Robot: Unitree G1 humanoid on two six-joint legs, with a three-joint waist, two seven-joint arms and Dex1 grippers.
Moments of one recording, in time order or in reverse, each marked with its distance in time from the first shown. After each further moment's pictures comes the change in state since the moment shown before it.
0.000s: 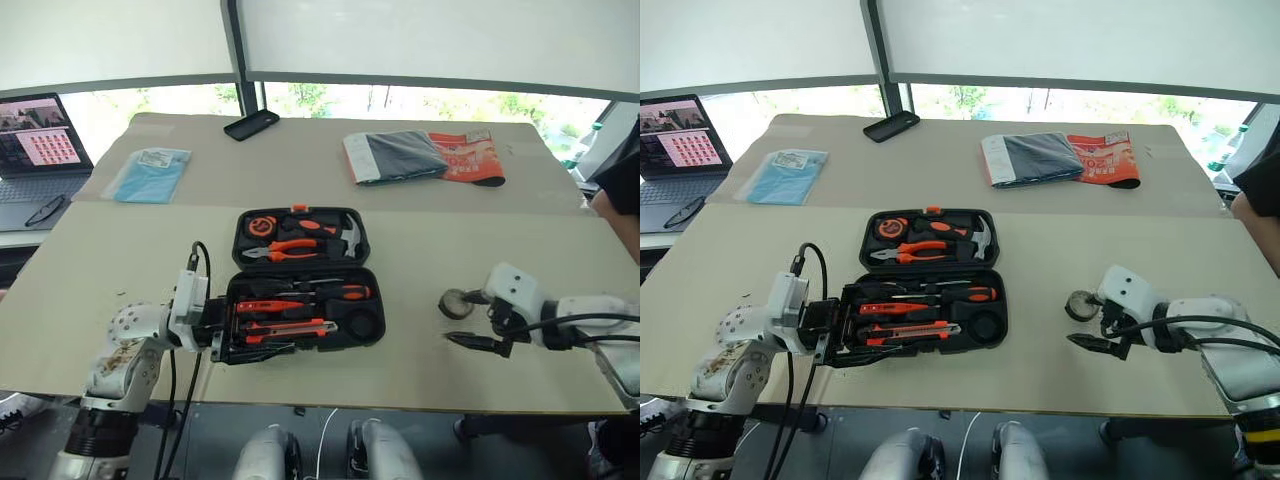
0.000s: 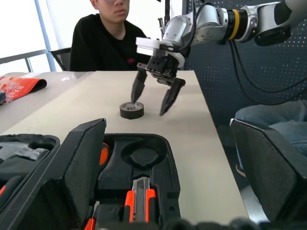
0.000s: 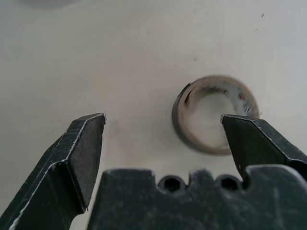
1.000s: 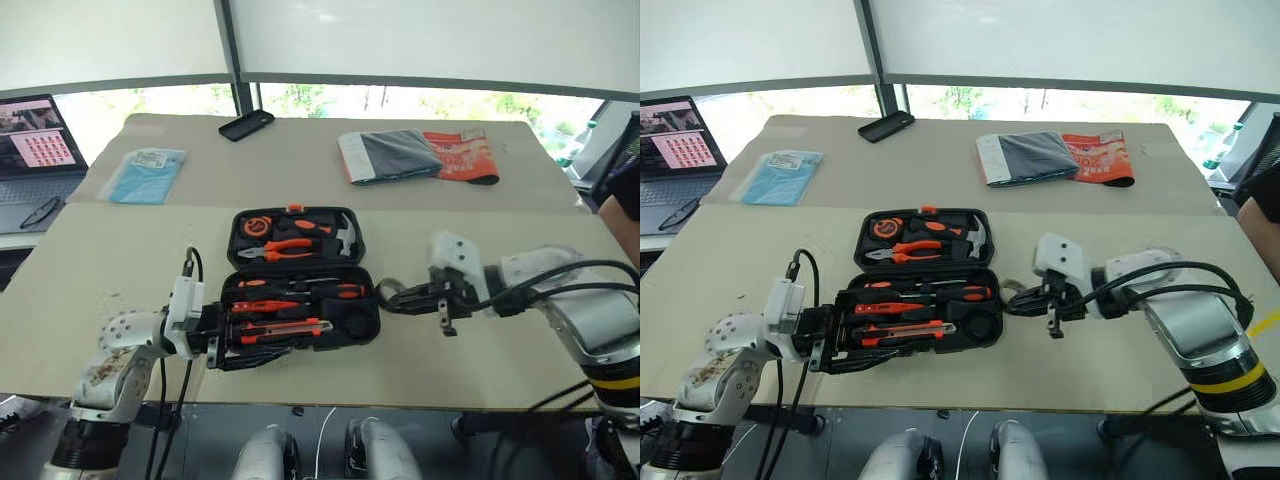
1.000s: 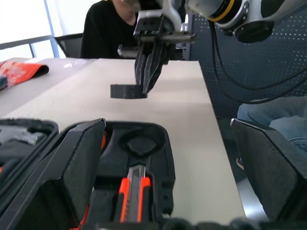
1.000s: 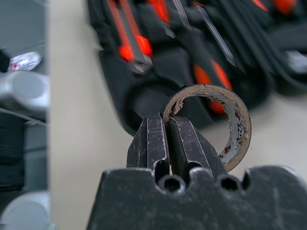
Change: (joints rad) left arm 0.090 0.051 0.018 -0.048 0.012 -0.003 0.030; right arm -0.352 0.133 0.188 -0.246 0.174 0.339 0.191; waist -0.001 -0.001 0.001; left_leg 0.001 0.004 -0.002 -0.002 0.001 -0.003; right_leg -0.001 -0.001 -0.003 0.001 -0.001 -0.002
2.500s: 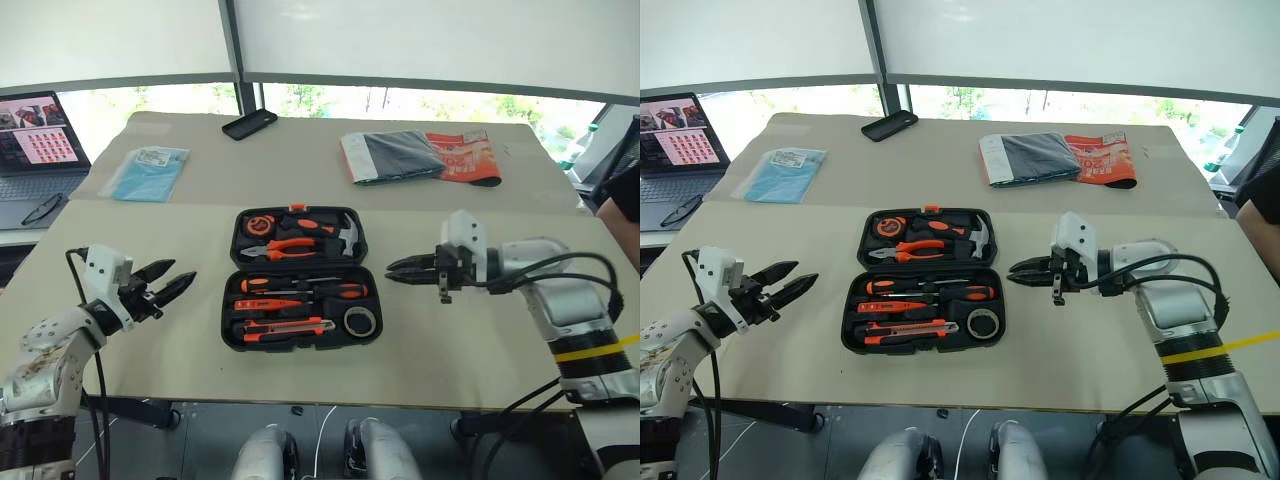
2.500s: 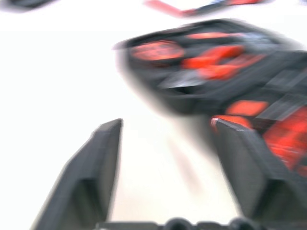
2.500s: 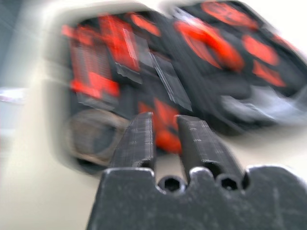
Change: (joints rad) left arm -0.079 0.083 0.242 0.288 0.146 0.292 0.591; right arm -0.051 0.223 -0.098 0.682 -0.207 -0.722 -0.063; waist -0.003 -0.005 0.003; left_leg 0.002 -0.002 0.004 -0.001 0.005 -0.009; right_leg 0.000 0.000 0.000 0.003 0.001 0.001
